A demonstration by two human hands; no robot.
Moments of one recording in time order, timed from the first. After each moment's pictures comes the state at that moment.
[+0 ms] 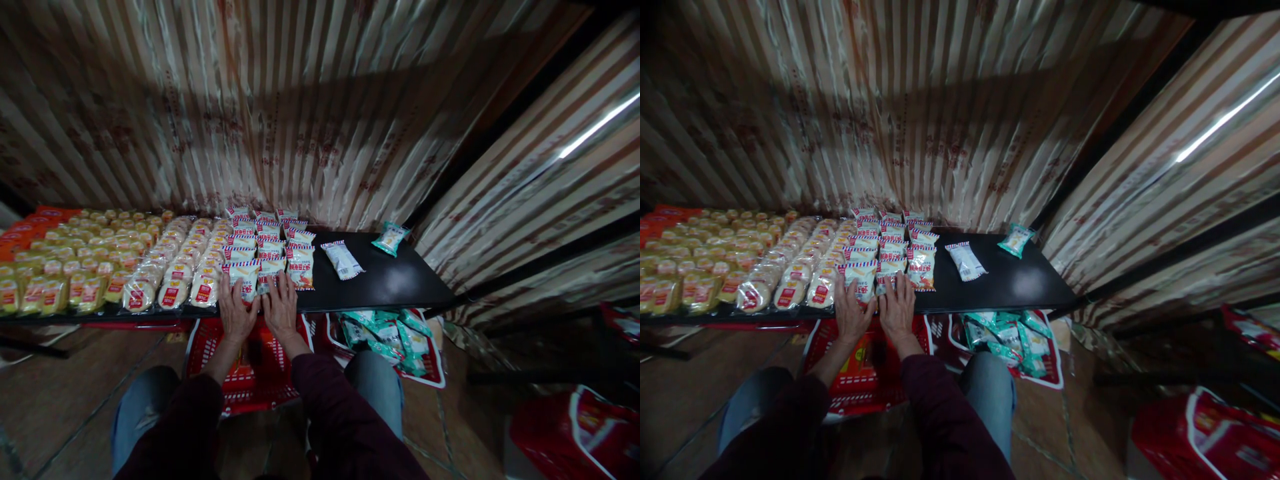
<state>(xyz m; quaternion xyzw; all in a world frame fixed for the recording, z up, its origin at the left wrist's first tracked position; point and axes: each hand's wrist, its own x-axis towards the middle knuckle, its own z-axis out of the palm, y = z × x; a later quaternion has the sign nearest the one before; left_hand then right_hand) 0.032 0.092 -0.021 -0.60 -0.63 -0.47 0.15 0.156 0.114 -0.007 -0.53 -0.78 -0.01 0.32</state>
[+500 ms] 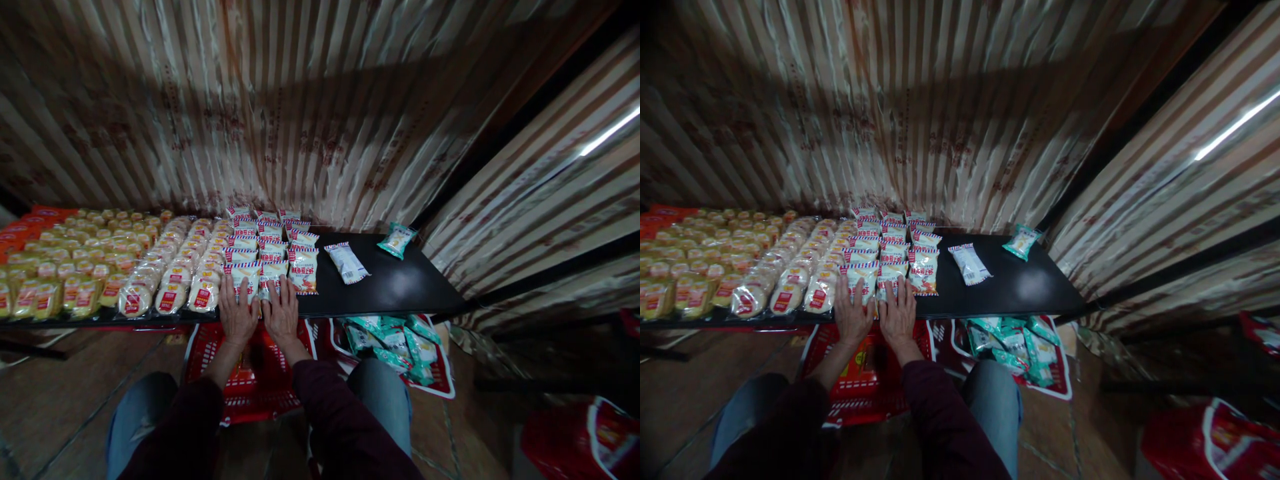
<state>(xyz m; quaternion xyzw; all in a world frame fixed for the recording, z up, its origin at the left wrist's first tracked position) 0.034 0.105 -0.028 -0.61 -0.65 -0.41 0.19 0.153 0.120 -0.024 -0.54 -0.78 -0.03 0.32</state>
